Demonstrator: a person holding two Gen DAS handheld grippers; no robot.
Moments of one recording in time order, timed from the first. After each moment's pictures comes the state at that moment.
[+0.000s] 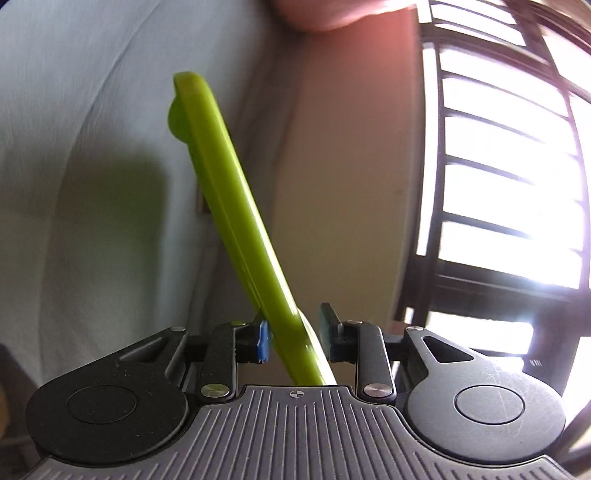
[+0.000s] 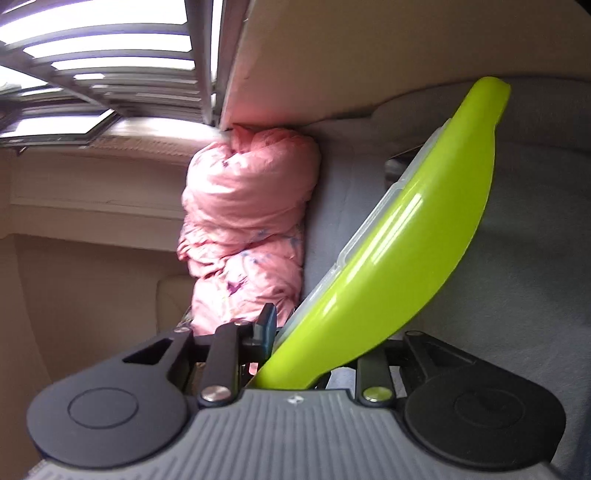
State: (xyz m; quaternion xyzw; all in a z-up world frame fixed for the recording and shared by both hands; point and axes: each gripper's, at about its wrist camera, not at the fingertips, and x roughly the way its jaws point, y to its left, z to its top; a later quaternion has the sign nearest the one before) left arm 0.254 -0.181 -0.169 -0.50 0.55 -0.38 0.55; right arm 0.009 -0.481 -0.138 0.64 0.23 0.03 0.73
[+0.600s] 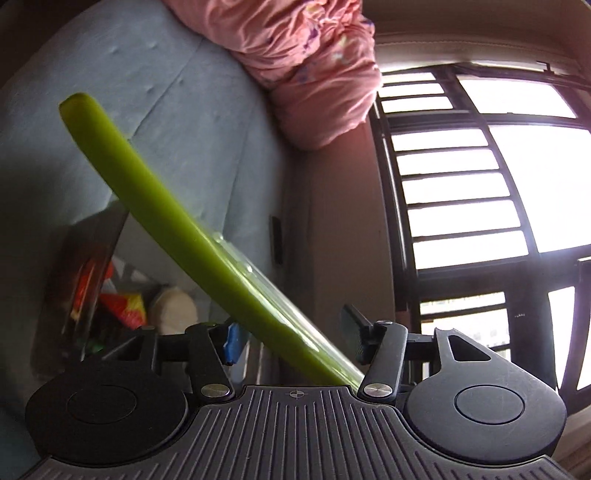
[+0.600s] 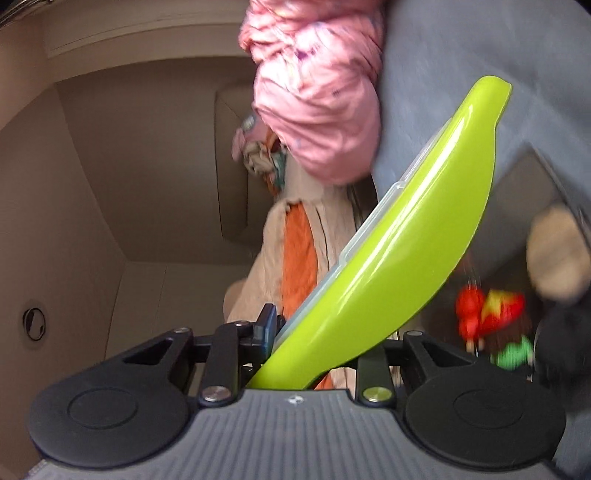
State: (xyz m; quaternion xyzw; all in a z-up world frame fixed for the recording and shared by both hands) left arm 0.013 0.147 -0.170 -0.50 0.46 -0.30 0.67; right arm -0.030 -0.296 -0.163 0.60 0.39 0.29 0.63
